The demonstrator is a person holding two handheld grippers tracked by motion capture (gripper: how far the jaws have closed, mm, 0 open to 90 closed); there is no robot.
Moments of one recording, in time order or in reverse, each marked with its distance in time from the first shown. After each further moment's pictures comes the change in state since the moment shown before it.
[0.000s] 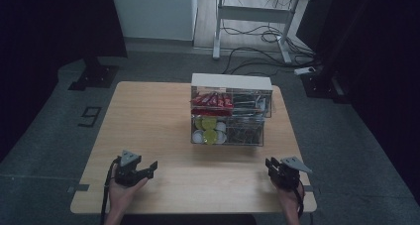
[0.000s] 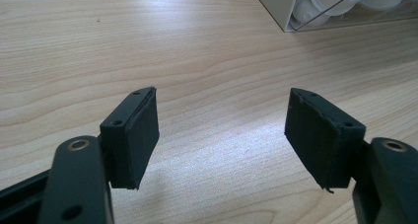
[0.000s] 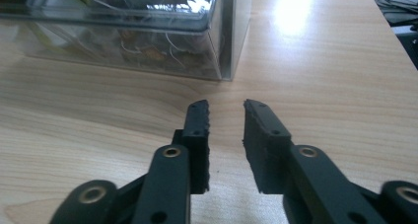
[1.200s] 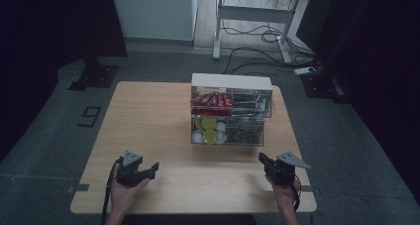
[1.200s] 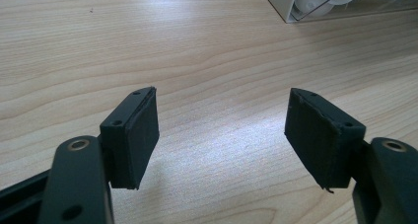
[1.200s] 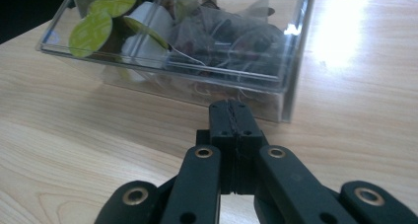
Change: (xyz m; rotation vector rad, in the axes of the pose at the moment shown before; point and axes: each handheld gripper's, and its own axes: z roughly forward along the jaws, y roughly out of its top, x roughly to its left) left arm -0.002 -0.002 0.005 0.019 0.002 0.003; right arm 0.021 0.025 -0.005 -0.062 0.167 -0.021
